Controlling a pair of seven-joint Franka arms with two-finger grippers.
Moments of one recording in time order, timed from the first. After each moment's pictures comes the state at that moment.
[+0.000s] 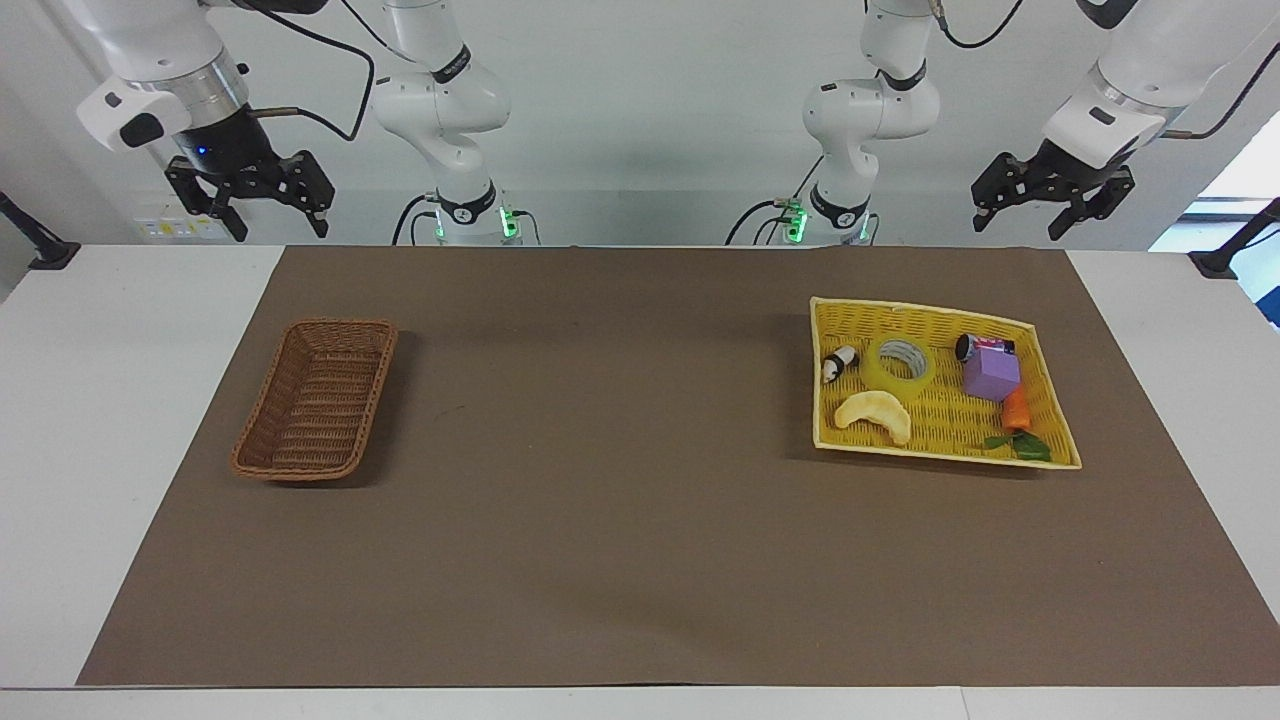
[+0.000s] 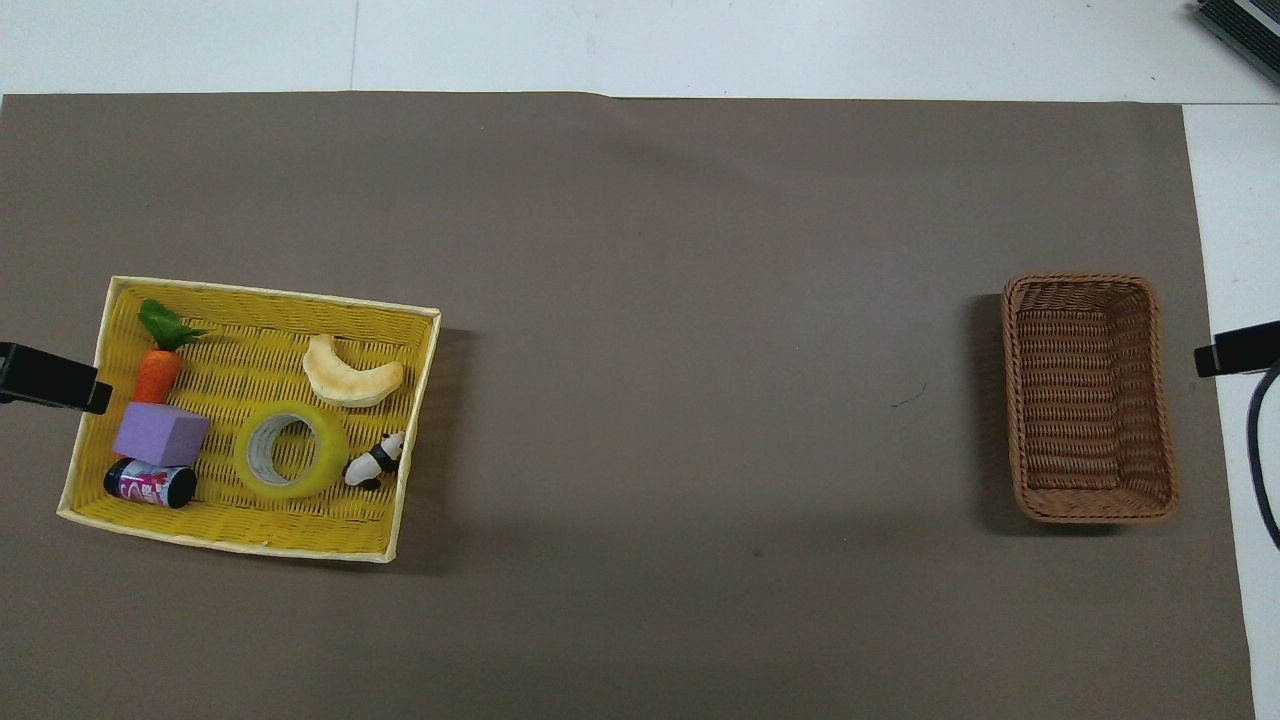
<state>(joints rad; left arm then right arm) 0.00 -0.05 -0.03 -1.52 -0.02 1.36 0.16 0.06 -0.05 -0.17 -1.53 0.00 1.47 -0.15</state>
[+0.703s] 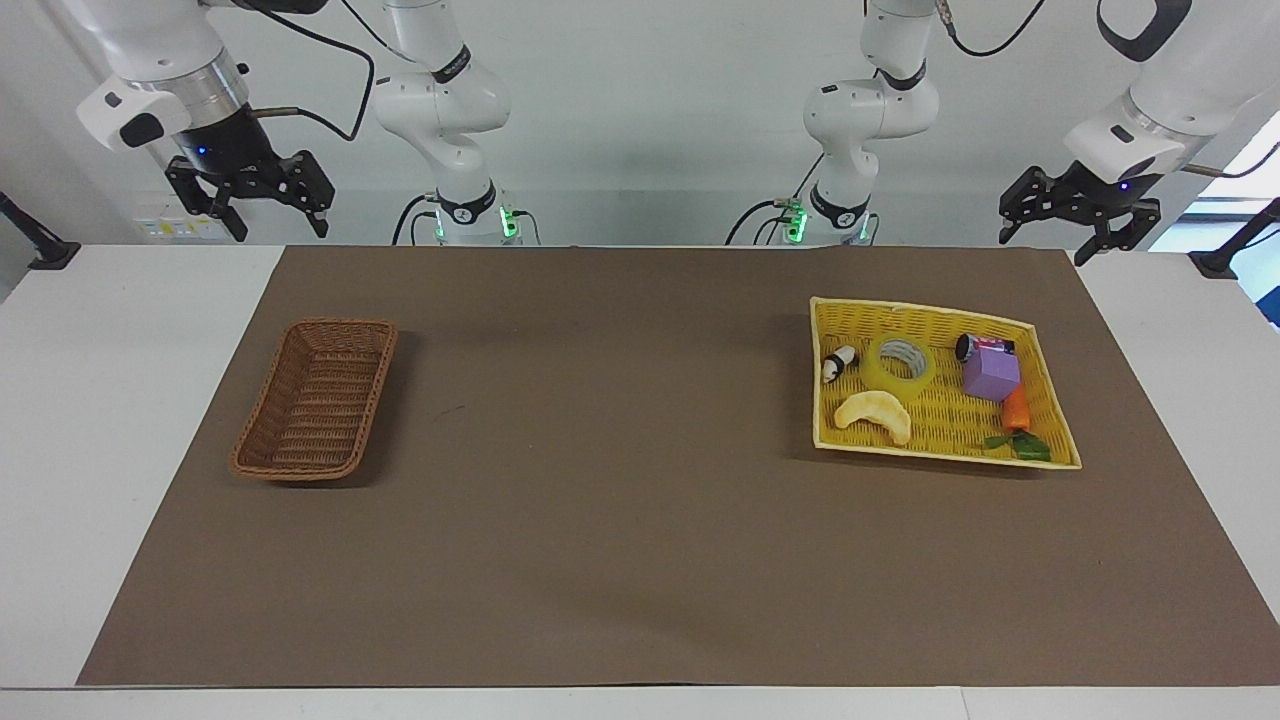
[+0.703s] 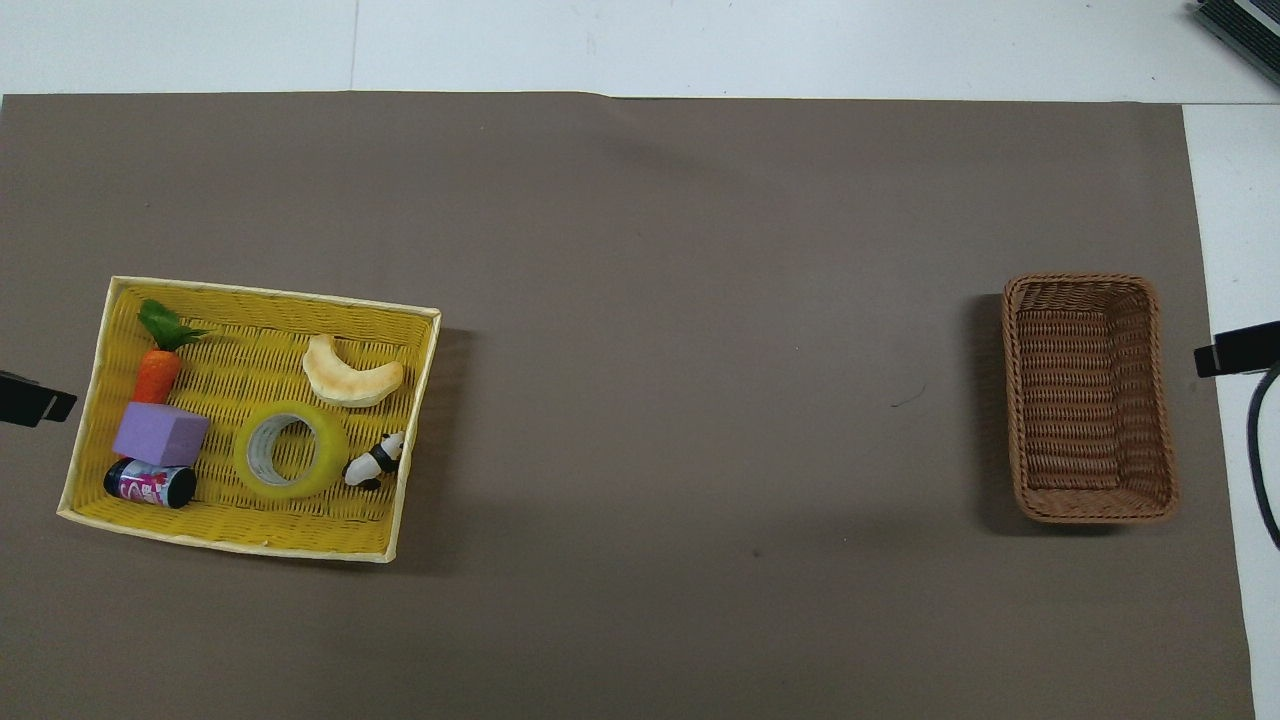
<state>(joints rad) 0.07 -0.05 -0.01 -1.62 -0.02 1.48 0.53 0.06 -0.05 -0.17 -1.53 0.00 1.47 -0.15</state>
